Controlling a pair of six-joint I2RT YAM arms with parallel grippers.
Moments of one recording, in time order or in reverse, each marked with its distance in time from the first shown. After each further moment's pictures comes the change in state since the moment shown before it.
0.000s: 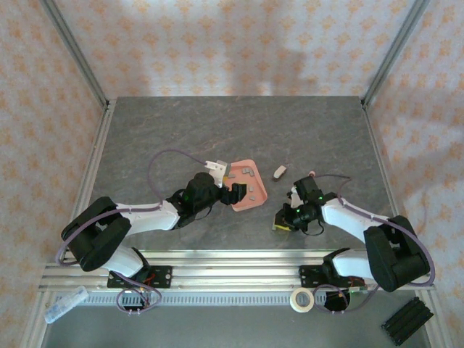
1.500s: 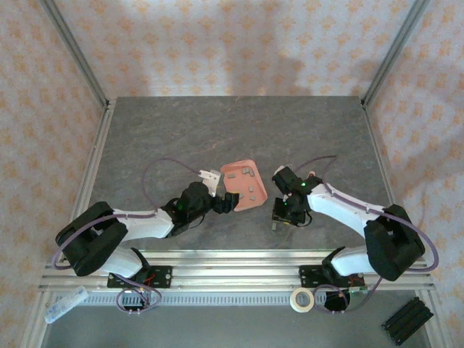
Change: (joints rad) left arm -0.005 -0.050 -0.130 0.031 -0.045 0.031; right arm 0.233 0.096 0.288 -0.343 0.368 0.168
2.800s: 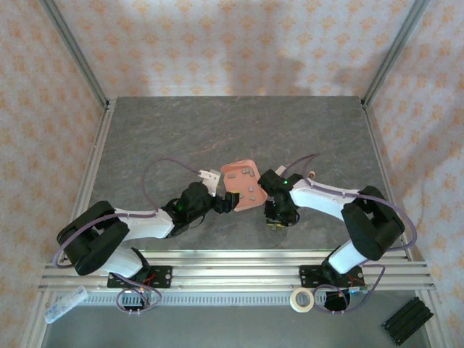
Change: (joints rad) left arm 0.000 0.011 -0.006 0.037 0.000 0.000; right arm 0.078 0.180 0.069 0.002 0.036 0.034
